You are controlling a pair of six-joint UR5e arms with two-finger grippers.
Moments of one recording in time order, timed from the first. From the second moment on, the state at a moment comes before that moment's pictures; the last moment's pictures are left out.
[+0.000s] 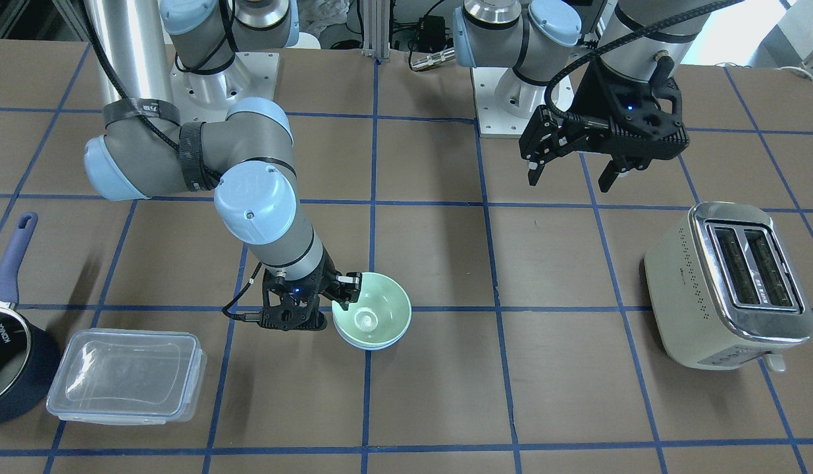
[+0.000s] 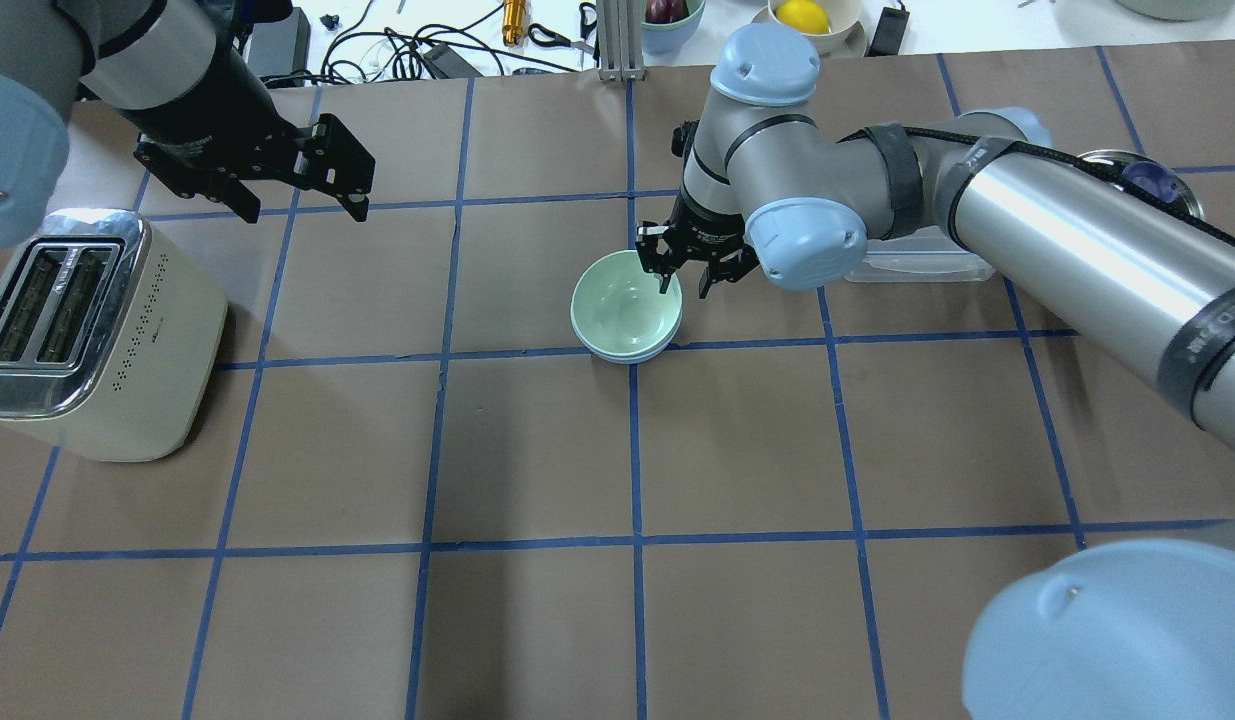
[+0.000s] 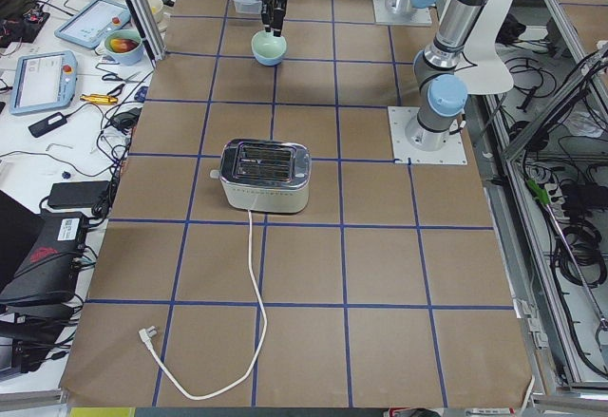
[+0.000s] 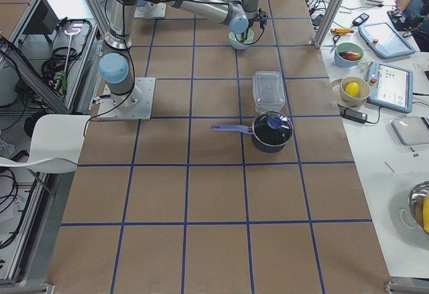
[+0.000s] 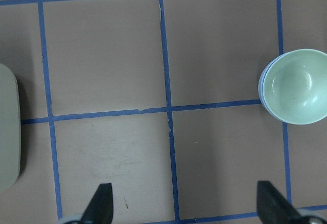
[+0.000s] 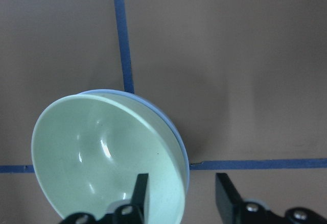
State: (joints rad) left arm -1.54 -1.55 -1.58 -1.46 1.53 0.10; right arm 1.78 -1.13 1.61 -2.09 -1.40 0.29
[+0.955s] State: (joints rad) left arm -1.54 -1.55 -1.58 -1.47 1.53 0.10; right arm 1.59 -1.44 1.48 -1.55 -1.54 0.03
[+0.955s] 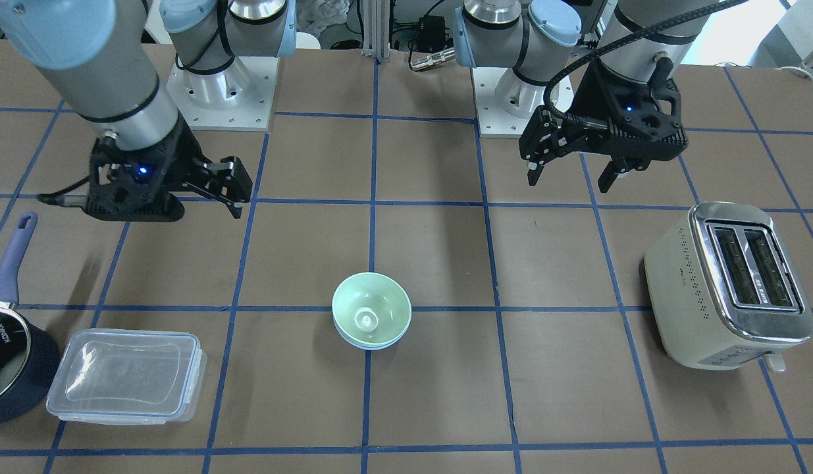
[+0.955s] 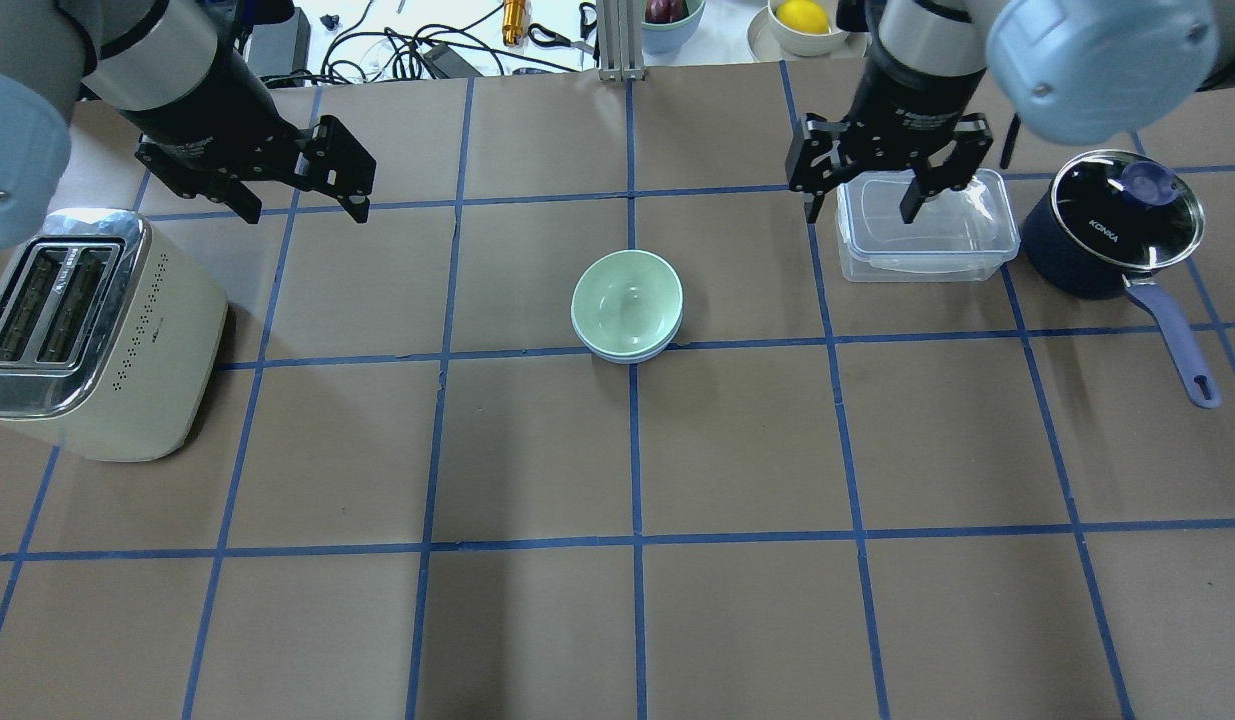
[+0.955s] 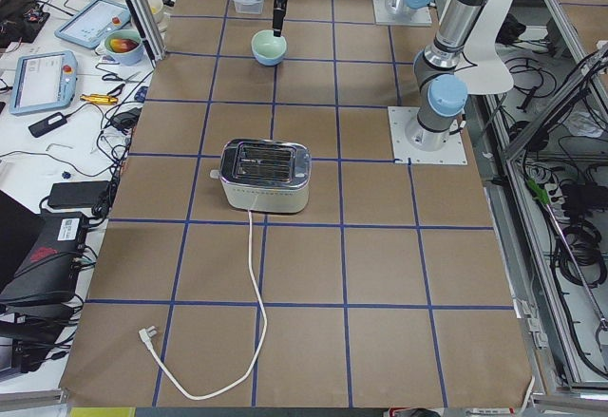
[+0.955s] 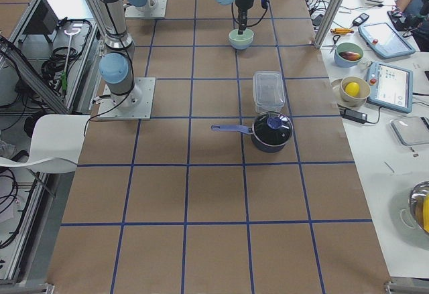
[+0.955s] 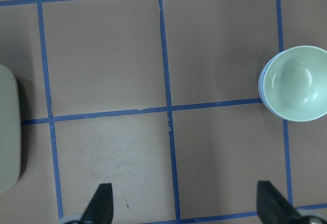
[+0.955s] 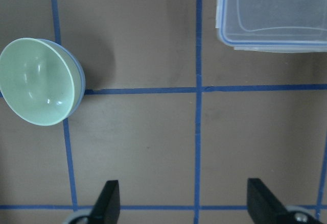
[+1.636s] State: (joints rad) left arm -1.54 -1.56 -1.58 -1.47 1.53 0.10; right arm 1.58 -1.47 1.38 -1.43 -1.58 0.00
